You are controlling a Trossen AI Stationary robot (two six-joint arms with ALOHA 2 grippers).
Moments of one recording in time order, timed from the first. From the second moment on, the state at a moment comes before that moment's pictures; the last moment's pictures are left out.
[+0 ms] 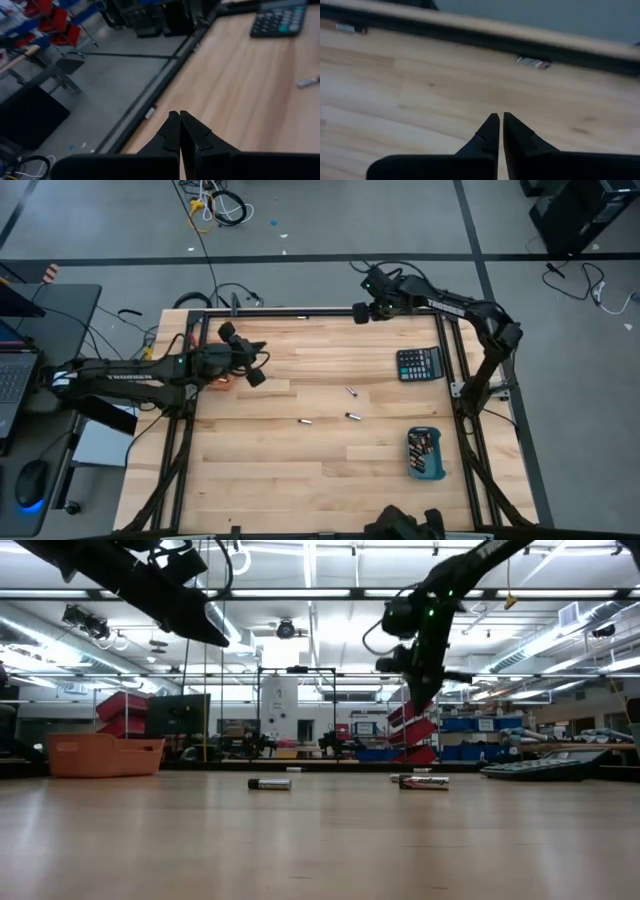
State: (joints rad) left arm 0.14 0.86 0.57 -0.09 -0.57 0.15; right arm -0.71 1.75 1.41 -0.86 0.13 0.66
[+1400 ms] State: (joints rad) left arm 0.28 0.86 0.57 -0.09 -0.57 0.21; right arm -0.90 2.12 1.42 -0.66 0.04 0.65
